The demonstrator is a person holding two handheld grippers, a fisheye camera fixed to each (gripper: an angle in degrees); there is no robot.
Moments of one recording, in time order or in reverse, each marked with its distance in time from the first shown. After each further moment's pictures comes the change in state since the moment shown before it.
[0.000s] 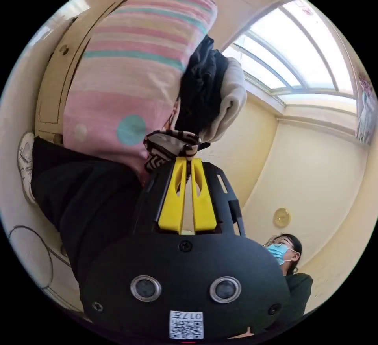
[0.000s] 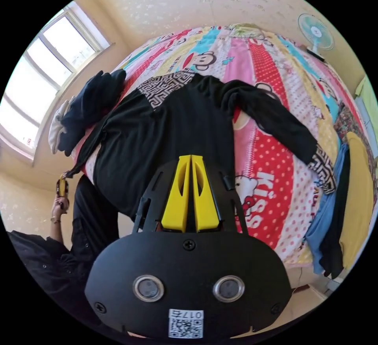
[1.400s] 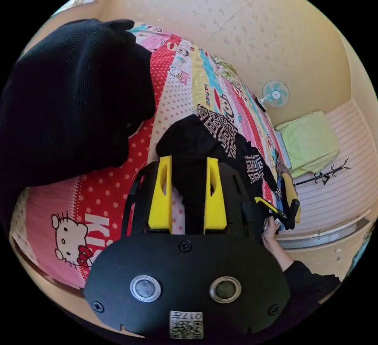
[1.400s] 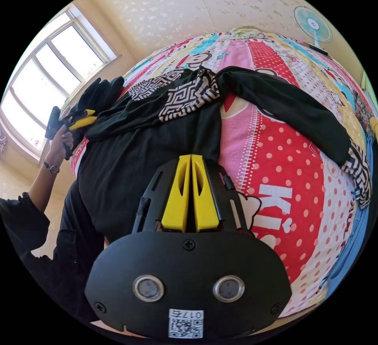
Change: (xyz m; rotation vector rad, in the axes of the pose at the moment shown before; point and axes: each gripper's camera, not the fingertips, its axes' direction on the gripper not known) left arm -0.223 0.297 0.604 -0.804 -0.861 0.618; right arm 0.040 0.015 0.031 0.080 -0.133 -0.013
